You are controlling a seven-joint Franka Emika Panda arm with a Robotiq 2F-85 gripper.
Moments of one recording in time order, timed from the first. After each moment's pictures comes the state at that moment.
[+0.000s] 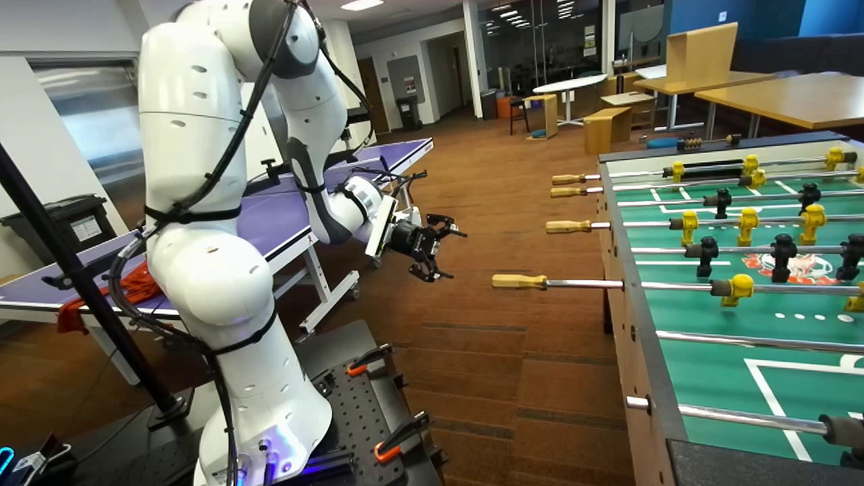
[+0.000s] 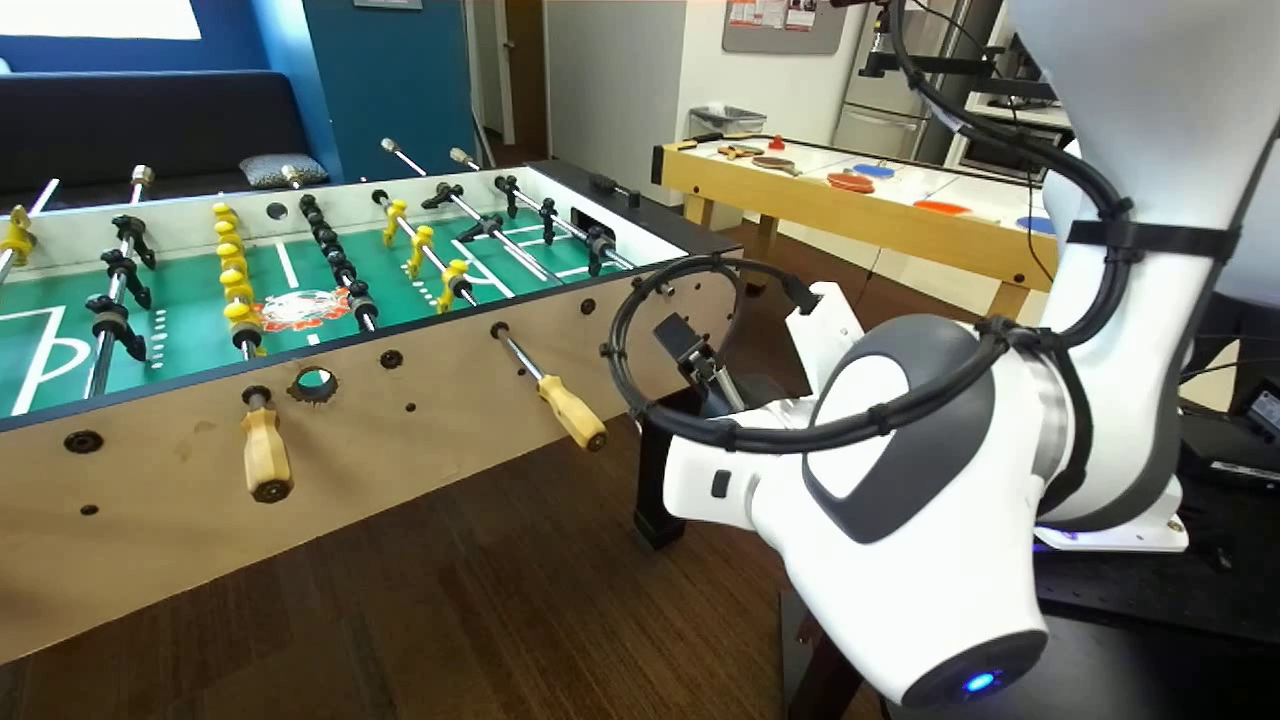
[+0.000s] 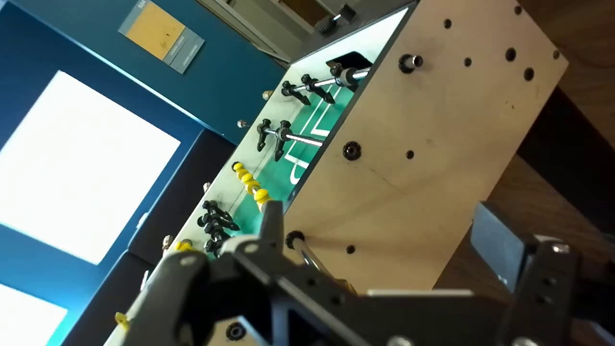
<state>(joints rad) 0.39 0.36 0.42 -2.44 -1.26 1.48 0.57</state>
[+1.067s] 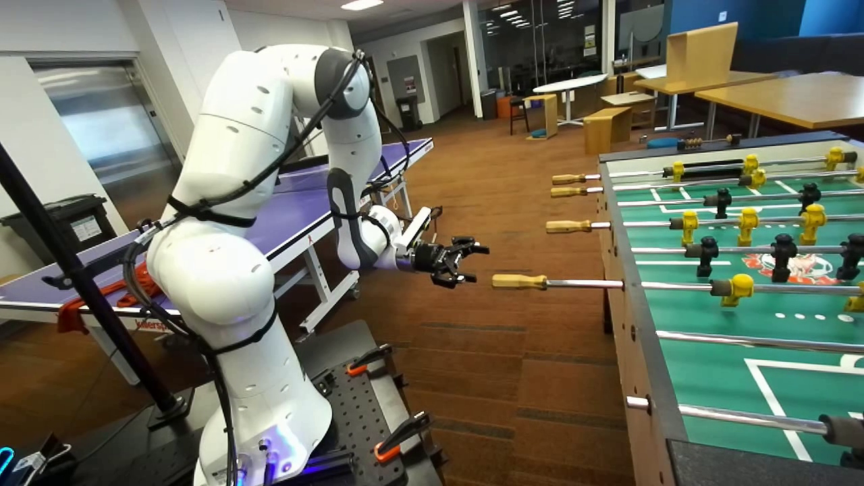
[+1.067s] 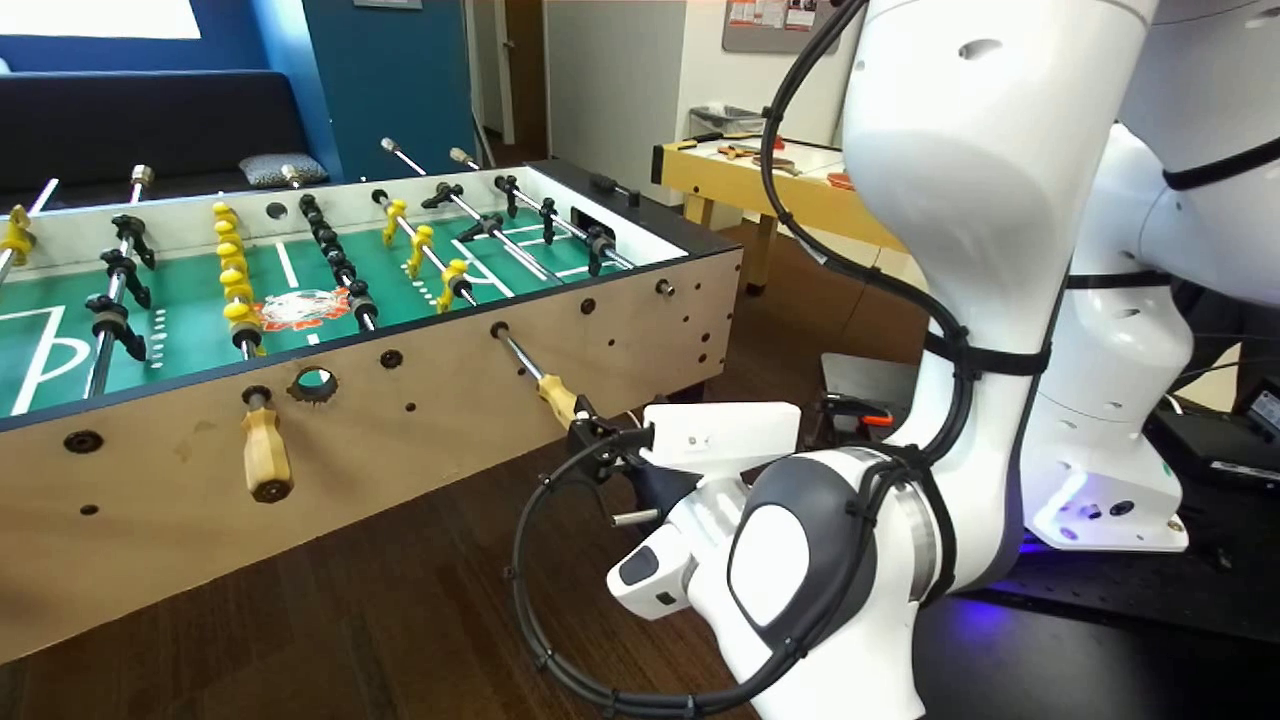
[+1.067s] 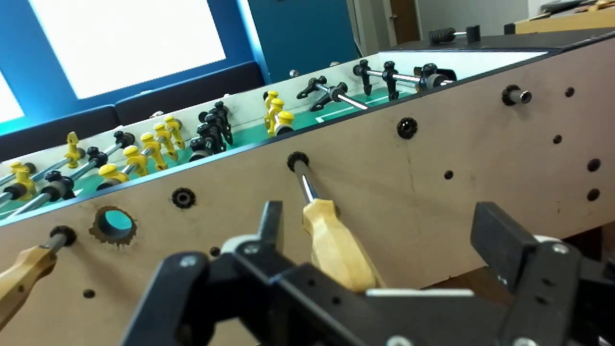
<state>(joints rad) 0.40 0.65 0.36 -2.28 -1.54 1.38 0.01</state>
